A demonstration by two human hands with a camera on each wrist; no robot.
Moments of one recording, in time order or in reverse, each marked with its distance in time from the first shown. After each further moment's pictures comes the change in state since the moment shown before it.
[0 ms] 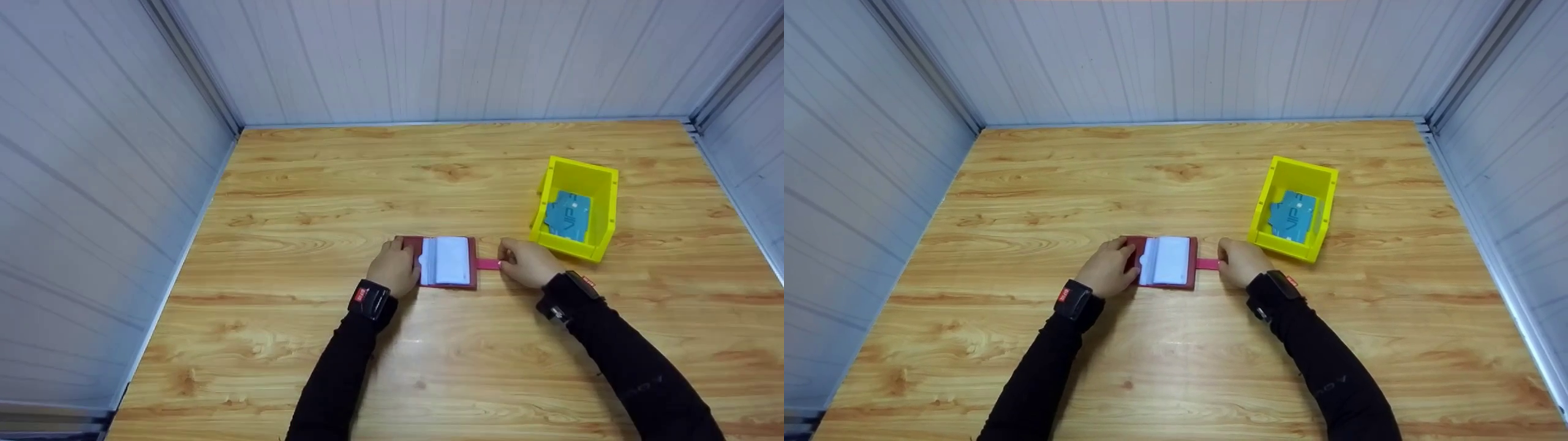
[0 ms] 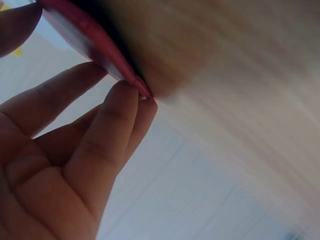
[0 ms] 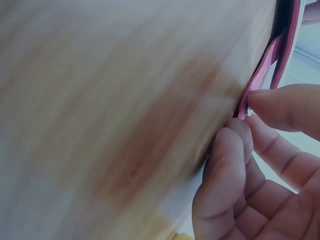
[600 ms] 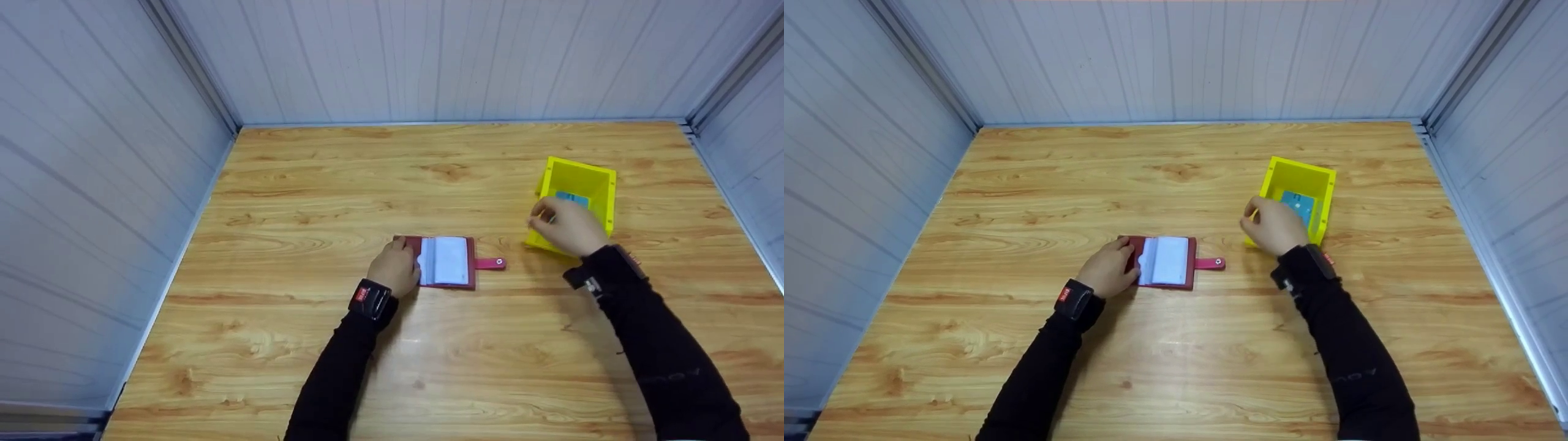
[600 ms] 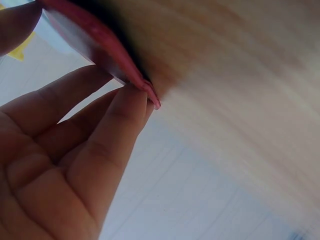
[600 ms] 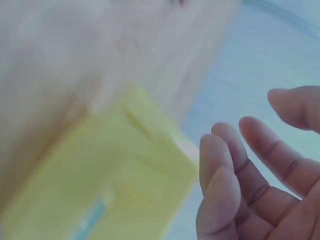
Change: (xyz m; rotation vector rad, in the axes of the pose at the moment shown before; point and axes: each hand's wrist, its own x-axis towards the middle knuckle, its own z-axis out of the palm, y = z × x) left_hand 0.002 0.002 0.000 0.015 -0.051 0.008; right_hand -0.021 0.000 -0.080 0.019 0.225 0.014
